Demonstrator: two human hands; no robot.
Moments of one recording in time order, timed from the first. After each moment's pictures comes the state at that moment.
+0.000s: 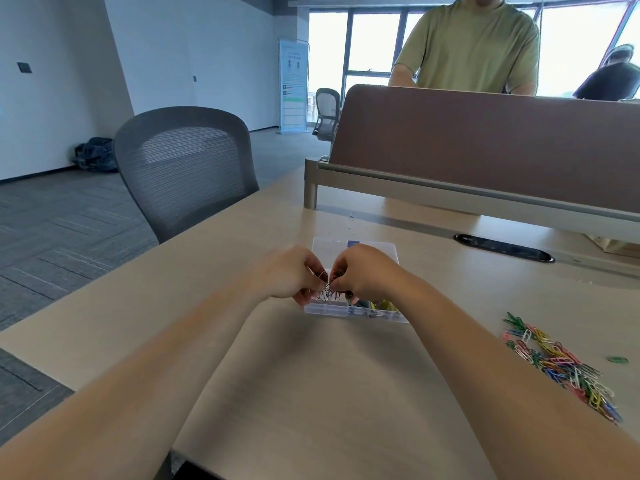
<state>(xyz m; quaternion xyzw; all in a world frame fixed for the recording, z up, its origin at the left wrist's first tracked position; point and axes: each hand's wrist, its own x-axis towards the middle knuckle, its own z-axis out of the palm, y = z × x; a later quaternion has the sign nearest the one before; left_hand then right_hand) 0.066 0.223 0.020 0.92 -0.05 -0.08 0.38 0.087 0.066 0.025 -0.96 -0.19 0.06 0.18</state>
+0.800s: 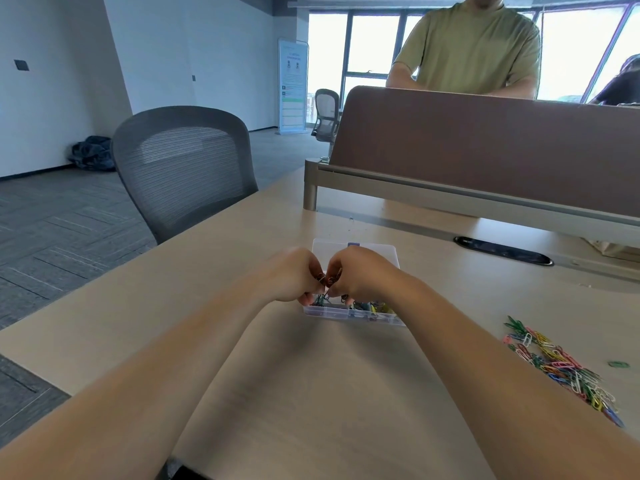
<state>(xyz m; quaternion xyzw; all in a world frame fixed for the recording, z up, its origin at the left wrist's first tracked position) 0.069 0.220 0.022 0.95 -0.06 -0.07 0.30 0.086 0.074 0.031 -0.97 -0.20 0.08 0.15</state>
